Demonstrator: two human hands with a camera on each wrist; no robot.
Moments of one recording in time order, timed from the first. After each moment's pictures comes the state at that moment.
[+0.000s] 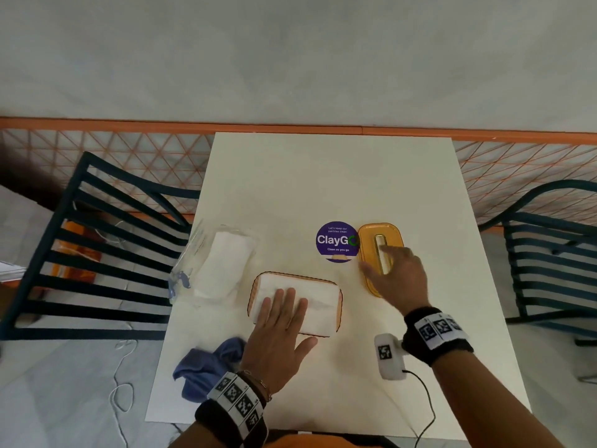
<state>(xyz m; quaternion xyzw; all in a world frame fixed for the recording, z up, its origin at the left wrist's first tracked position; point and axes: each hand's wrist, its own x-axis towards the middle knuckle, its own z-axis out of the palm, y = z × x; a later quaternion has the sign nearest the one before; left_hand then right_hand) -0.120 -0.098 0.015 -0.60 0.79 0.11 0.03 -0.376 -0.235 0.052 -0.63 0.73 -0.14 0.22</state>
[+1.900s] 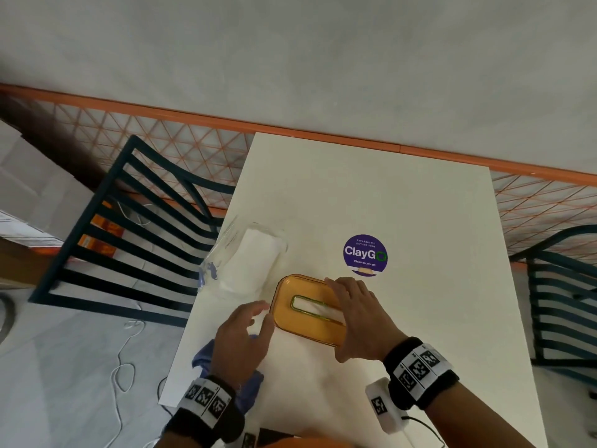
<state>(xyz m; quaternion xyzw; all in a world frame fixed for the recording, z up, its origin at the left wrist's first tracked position) -0.040 -0.084 0.042 -0.76 0.51 0.24 -0.33 -0.283 -0.192 0.067 -0.85 0.44 0.08 0.26</state>
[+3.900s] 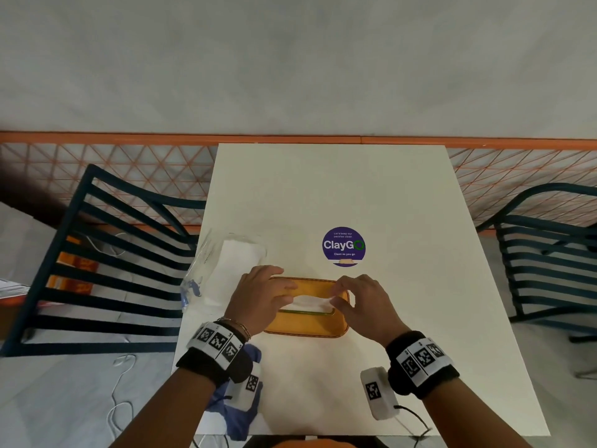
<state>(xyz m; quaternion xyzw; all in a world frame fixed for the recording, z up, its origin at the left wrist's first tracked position) -0.043 -0.181 0.053 -0.60 0.76 0.25 -0.07 -0.304 -0.184 0.065 -0.75 0.58 -0.13 0.29</state>
